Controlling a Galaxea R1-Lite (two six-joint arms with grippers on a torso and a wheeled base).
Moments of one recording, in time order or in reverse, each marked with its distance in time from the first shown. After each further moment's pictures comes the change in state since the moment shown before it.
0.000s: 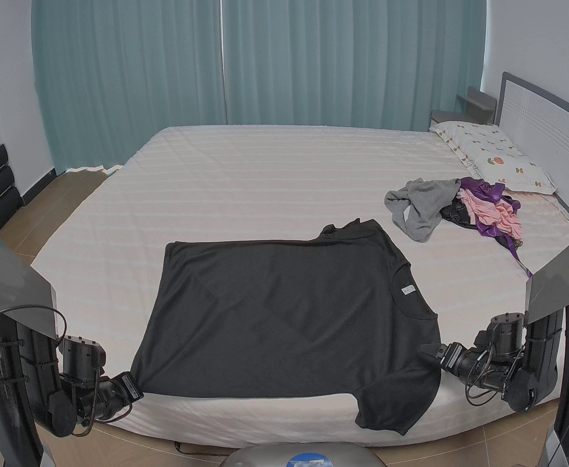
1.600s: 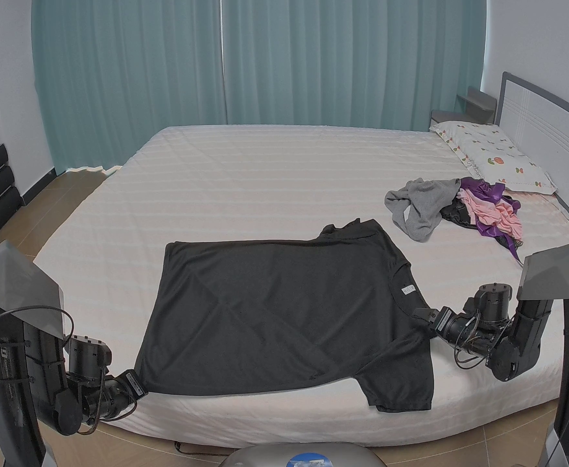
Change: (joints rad) left arm -0.013 0.036 -0.039 -0.003 -0.013 -0.067; right arm -0.036 0.033 -0.354 0.184 0.018 -0.019
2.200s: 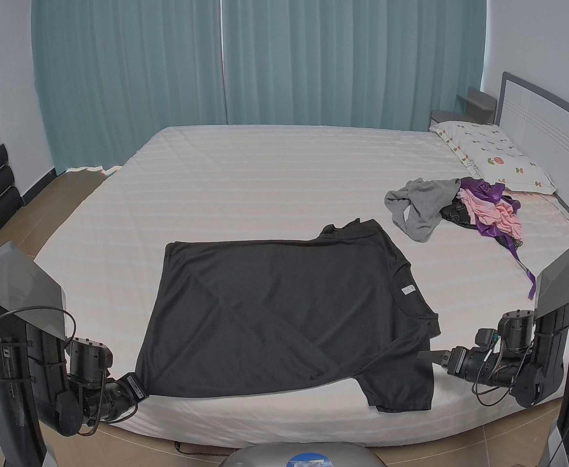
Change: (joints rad) left arm 0.001 0.017 0.007 0.000 -0.012 -0.001; right arm -0.051 -0.038 0.354 -0.183 0.246 -0.200
